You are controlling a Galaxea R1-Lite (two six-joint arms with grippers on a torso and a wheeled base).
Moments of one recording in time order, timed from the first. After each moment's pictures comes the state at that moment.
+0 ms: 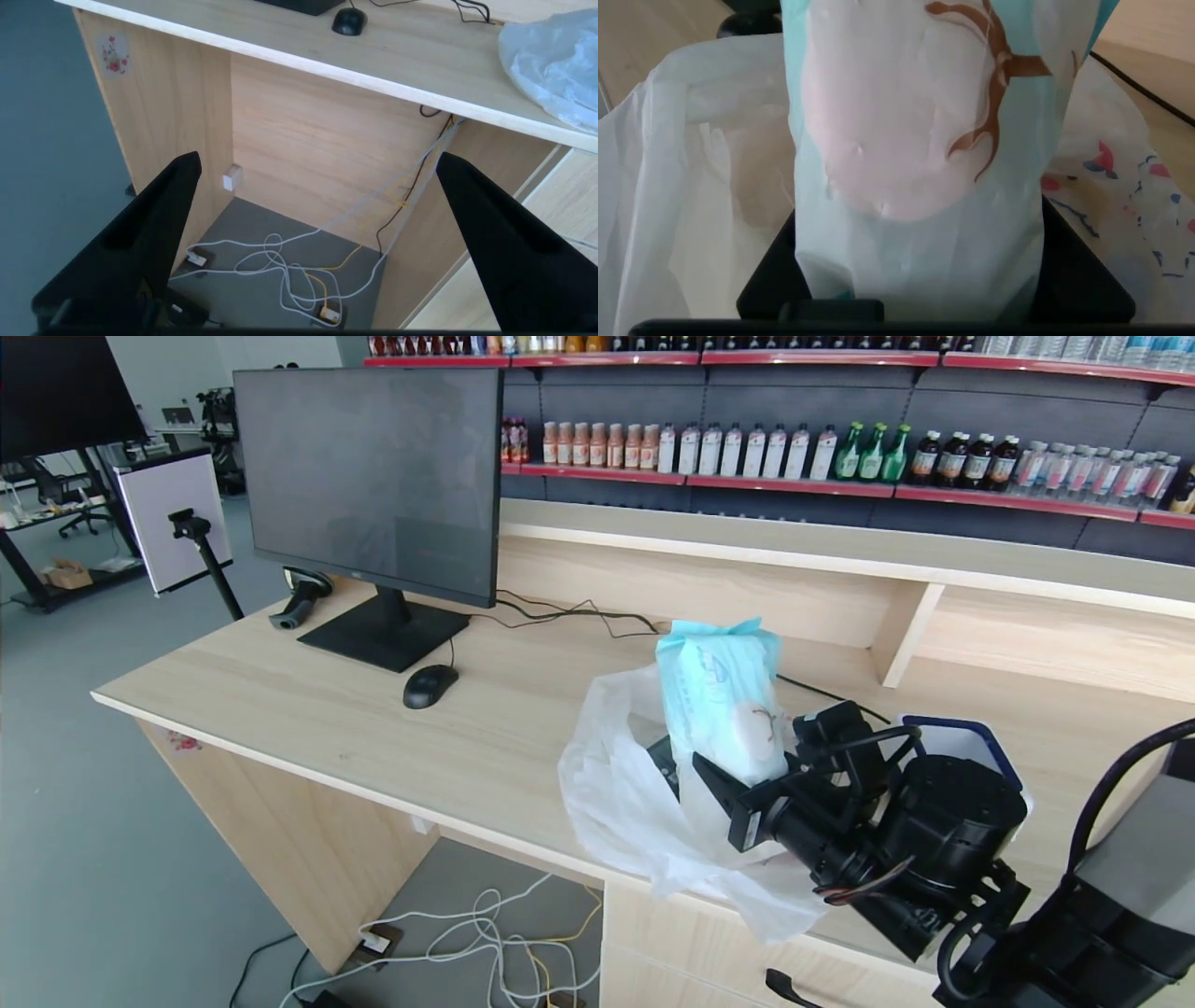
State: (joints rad) left arm 0.00 0.00 0.00 -0.01 0.01 -0.03; right arm 0.61 2.01 -0.46 -1.57 -0.12 -0.04
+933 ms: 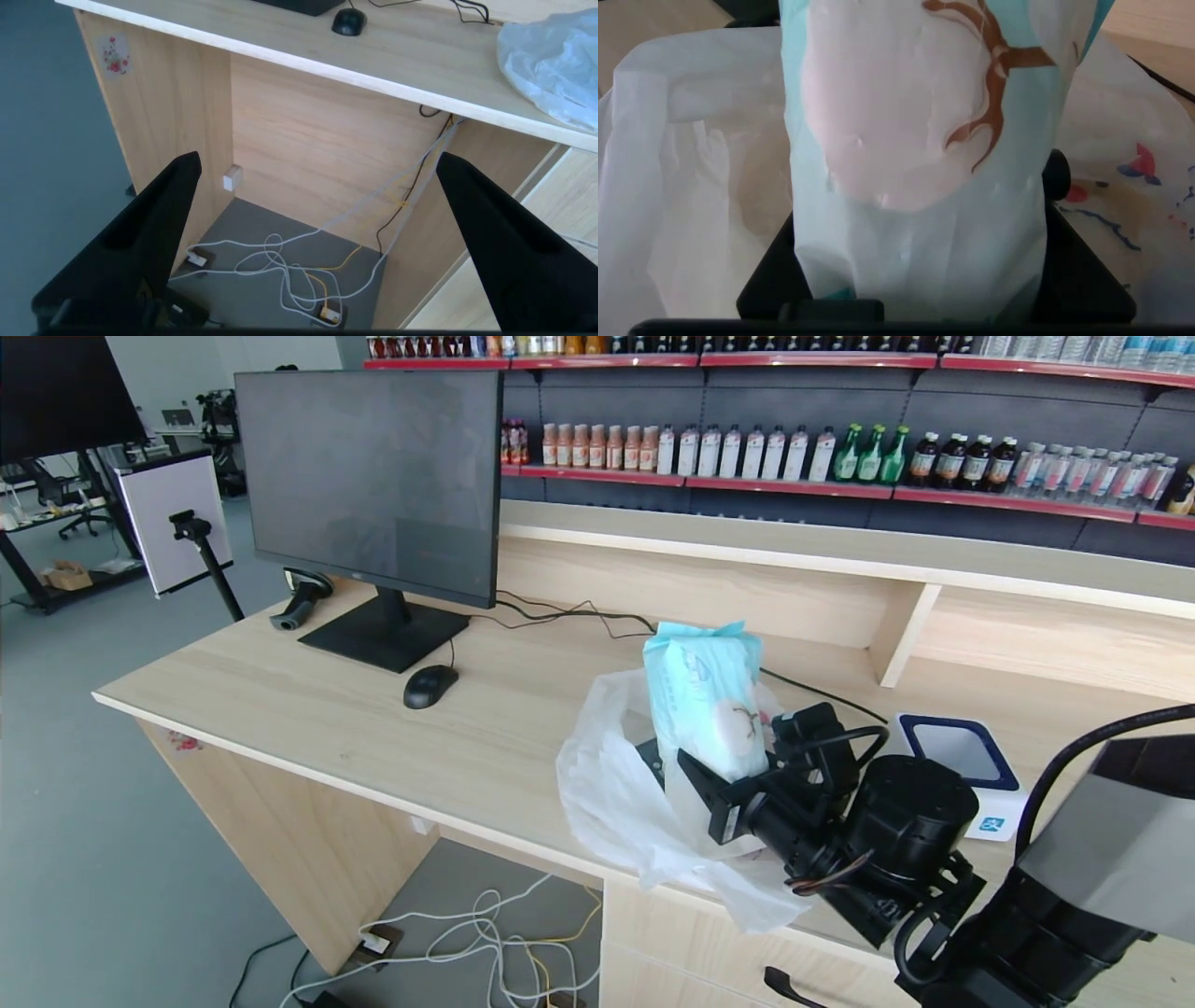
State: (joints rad) left arm 0.00 0.00 0.00 -0.01 0.01 -0.03; right arm 0.61 2.09 -0.52 -1.57 -0.12 0.00
